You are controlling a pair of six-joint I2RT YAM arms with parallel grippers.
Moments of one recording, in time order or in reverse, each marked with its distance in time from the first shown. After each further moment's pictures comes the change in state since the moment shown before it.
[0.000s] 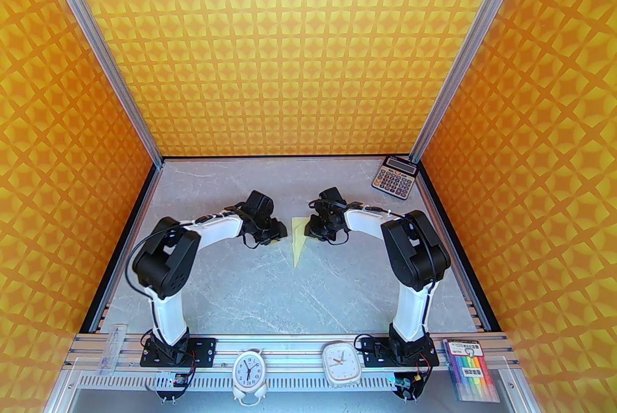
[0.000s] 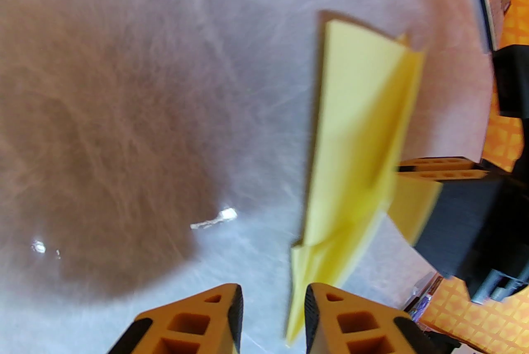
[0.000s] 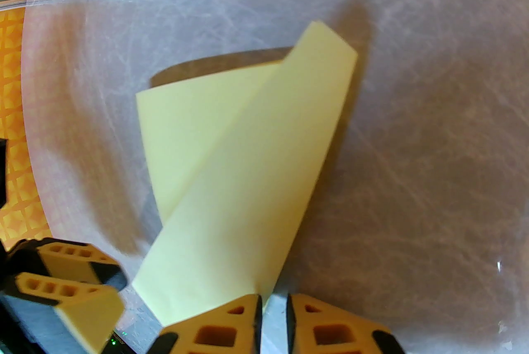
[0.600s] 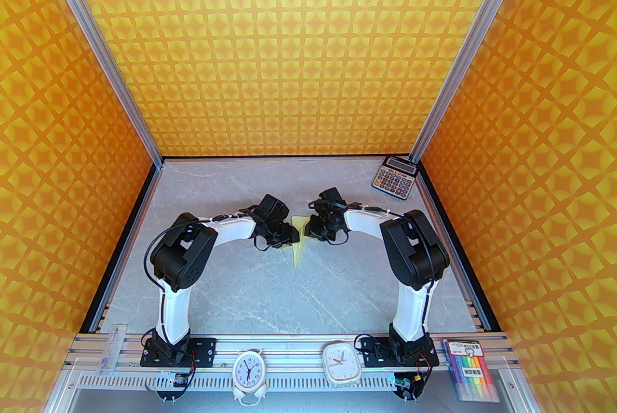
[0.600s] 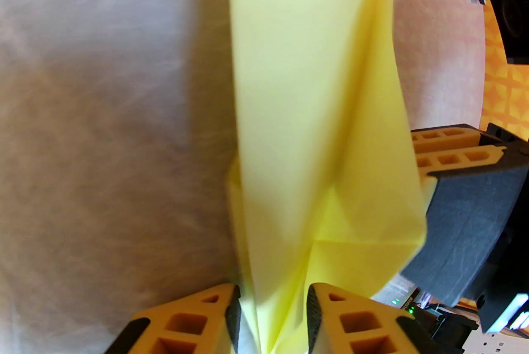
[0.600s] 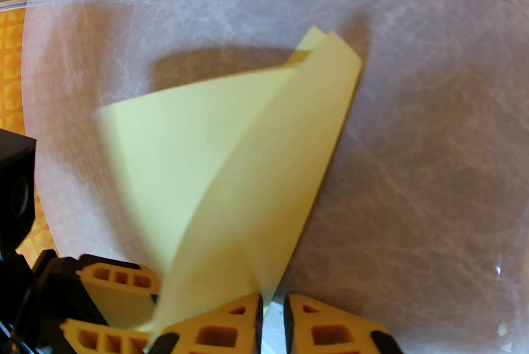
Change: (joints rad) left arm -0.080 0.097 0.082 0.043 0.059 0.045; right arm -0.001 0.006 -0.008 0.019 -0.007 0.000
